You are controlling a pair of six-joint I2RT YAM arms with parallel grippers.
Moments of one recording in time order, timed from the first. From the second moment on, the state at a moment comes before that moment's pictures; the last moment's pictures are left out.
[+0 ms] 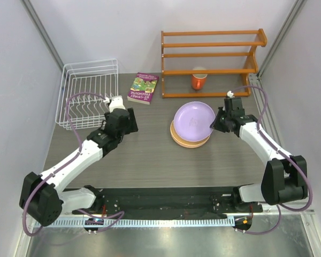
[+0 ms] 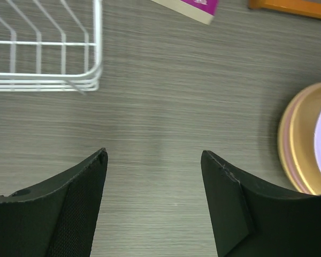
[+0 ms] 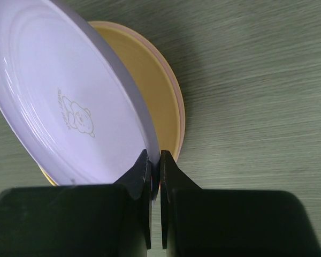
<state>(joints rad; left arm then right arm) -0.57 1.19 0.86 -0.27 -0.43 -0.50 0.16 1.35 0.93 -0.44 -0.03 0.49</state>
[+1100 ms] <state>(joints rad) -0.57 1.03 0.80 -0.29 -0.69 -0.44 0.16 1.21 0.92 -0.46 0.09 0.44</state>
